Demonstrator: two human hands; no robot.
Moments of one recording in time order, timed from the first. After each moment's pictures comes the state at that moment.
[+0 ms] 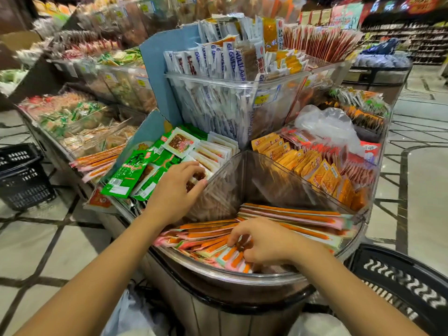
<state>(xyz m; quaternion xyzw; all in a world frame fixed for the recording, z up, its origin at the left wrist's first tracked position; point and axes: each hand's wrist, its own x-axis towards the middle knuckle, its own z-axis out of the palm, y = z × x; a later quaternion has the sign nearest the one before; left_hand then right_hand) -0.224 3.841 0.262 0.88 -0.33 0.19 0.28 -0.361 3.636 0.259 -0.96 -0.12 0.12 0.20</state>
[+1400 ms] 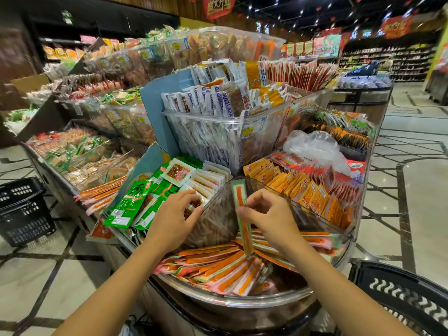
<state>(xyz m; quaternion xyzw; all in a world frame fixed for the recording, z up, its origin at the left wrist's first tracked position) -0.232 3.840 0.266 0.89 -0.32 0.20 0.27 -0.355 3.623 0.290 -0.77 0.00 -0.24 0.59</state>
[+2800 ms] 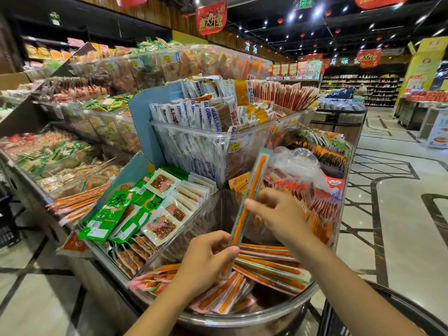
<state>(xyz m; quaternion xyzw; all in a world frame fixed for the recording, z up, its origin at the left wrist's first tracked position) -0.317 3.771 0.261 0.78 -0.34 -0.03 0.52 -0.376 3.594 0.338 -0.79 0.04 -0.23 0.56</state>
